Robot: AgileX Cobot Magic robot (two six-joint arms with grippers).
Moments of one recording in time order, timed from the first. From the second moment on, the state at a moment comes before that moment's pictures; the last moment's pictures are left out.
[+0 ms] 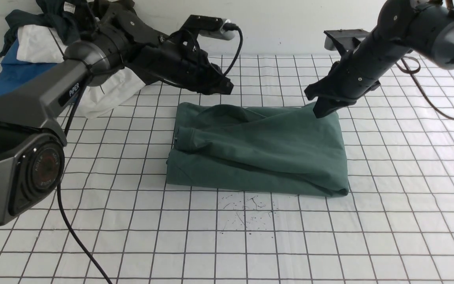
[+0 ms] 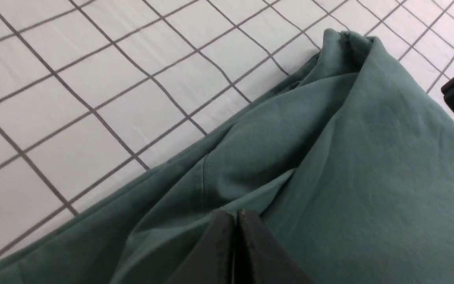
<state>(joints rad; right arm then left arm) 0.18 2.28 -2.08 0.33 1.18 -0.33 -0.21 2.44 -2.21 -0.87 0.90 0.83</state>
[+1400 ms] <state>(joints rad) 0.26 2.43 -2.10 0.27 1.23 -0.36 -0.28 2.42 -2.13 -0.29 1.19 0.44</state>
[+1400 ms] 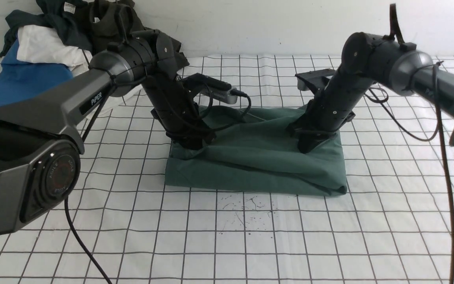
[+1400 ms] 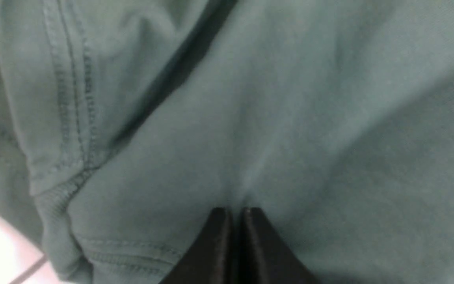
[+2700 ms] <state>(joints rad) 0.30 1.44 -1.78 0.35 1.08 -0.39 -0.17 0.98 -1.07 0.11 1.08 0.15</state>
